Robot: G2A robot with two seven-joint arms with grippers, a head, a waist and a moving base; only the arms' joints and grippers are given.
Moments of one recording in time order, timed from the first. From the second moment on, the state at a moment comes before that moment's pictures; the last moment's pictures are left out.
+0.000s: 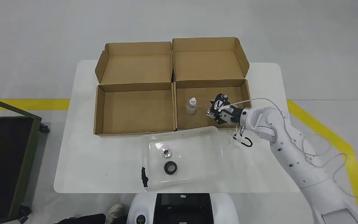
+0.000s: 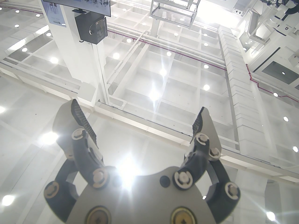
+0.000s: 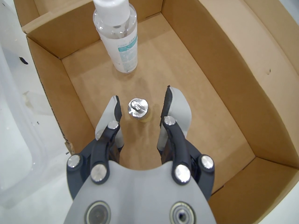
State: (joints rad) left arm -0.17 -0.33 -0.48 -1.21 3.07 0.34 0.06; right arm -0.86 -1.04 0.98 -1.40 -1.16 -0.68 0.37
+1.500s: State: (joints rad) left arm -0.17 -0.33 -0.48 -1.21 3.07 0.34 0.06; right arm -1.03 -1.03 0.90 -1.92 -1.10 -0.82 0.54
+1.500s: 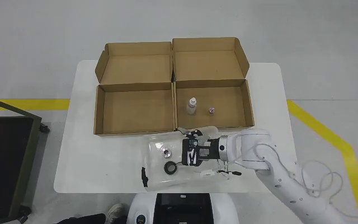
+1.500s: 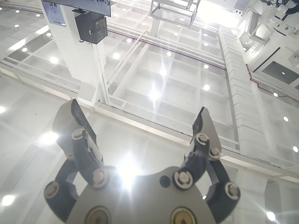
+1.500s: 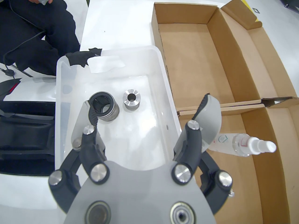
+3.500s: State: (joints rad) left arm -0.17 -0.33 -0.48 -1.21 3.07 0.34 0.06; right arm -0.98 -1.11 0.64 -1.70 -1.28 -0.83 0.44
